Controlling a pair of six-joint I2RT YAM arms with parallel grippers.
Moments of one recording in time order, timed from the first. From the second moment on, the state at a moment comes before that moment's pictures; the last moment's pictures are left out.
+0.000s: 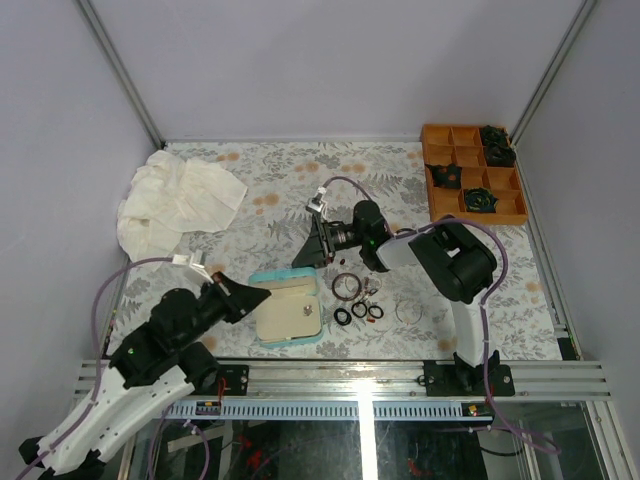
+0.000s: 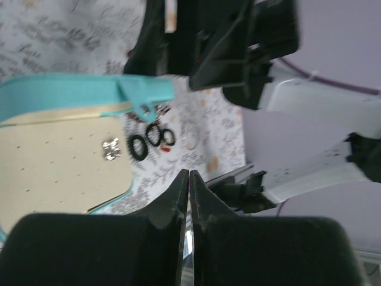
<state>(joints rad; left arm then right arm) -0.76 0.22 0.47 -0.58 -0.06 -1.09 0.66 2.07 1.00 1.10 -1.17 1.28</state>
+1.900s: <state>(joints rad) -0.76 0.42 0.26 -0.54 -0.04 -1.16 0.97 1.47 0.87 -0.16 -0.38 0.50</state>
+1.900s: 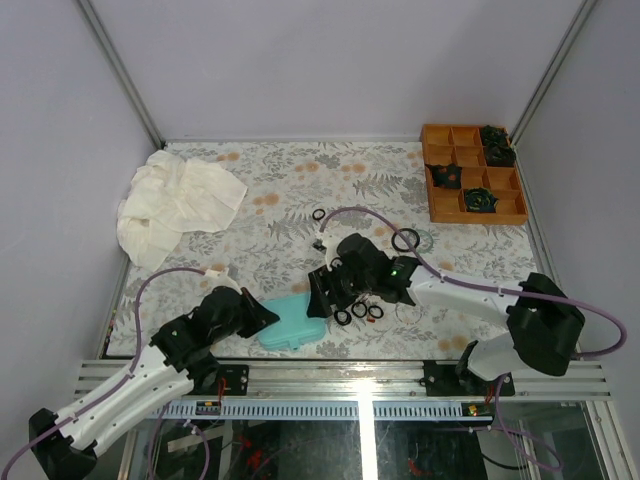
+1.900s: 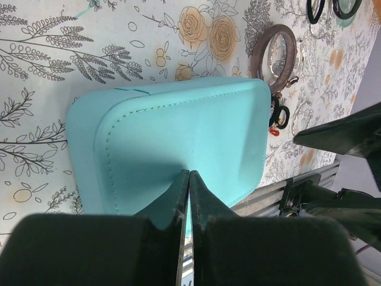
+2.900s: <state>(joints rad) -0.77 0.24 0.31 -0.72 -0.21 -1.29 0.97 1.52 0.79 -0.06 -0.32 0.57</state>
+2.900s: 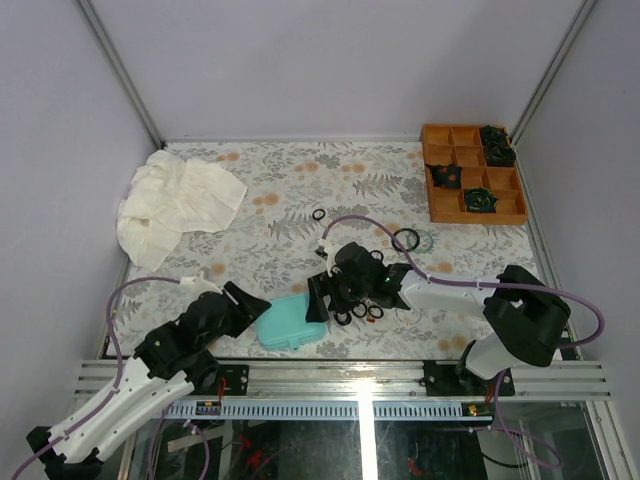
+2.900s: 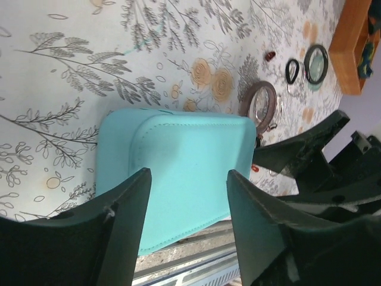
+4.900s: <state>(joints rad) -0.76 0.40 0.38 -0.76 -0.35 -1.30 1.02 1.63 0.97 -0.28 -0.35 0.61</state>
